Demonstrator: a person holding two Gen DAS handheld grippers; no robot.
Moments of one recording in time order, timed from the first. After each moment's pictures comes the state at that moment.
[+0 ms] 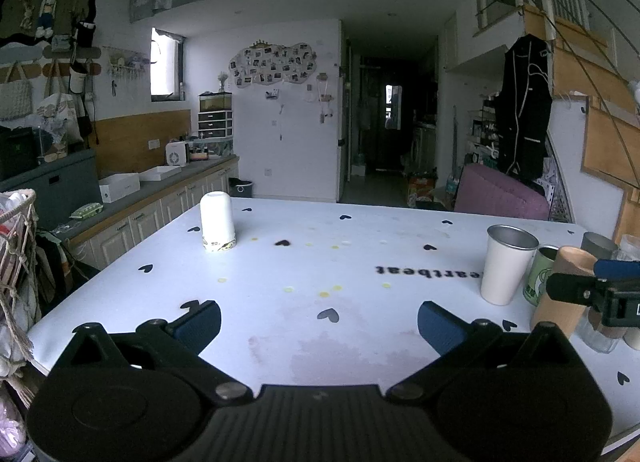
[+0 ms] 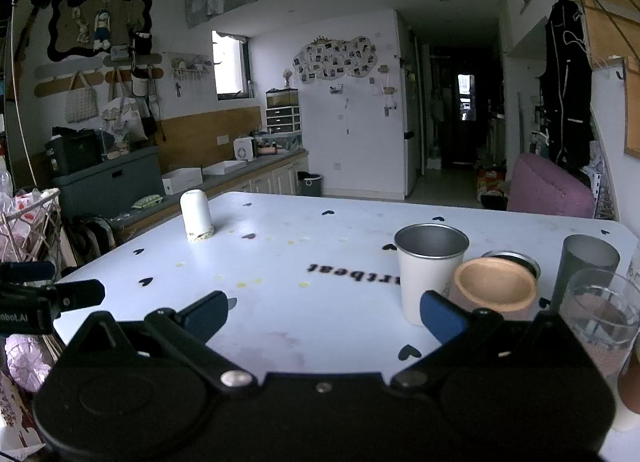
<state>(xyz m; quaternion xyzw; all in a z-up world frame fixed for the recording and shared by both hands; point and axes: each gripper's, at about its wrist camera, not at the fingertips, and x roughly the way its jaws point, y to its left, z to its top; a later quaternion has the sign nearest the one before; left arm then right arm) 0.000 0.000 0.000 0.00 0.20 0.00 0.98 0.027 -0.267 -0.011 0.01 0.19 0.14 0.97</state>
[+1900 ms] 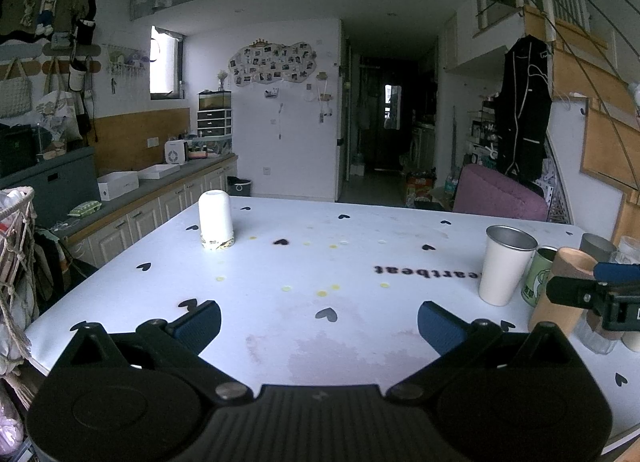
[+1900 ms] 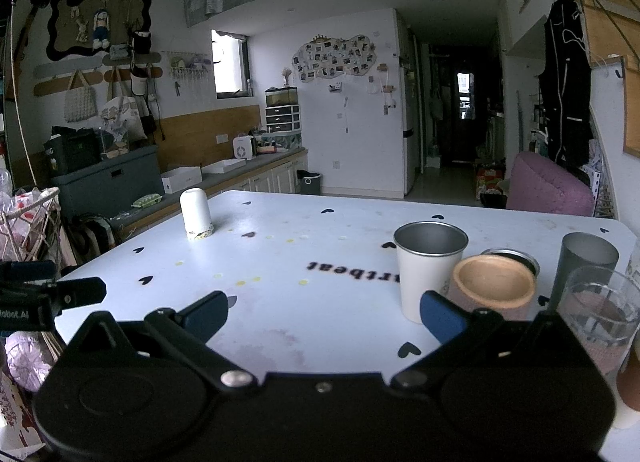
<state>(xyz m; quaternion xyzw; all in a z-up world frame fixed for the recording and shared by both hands) 0.000 0.001 0.000 0.00 0.20 0.00 0.98 0.026 -0.266 -0.011 0.01 0.19 0.14 0.97</state>
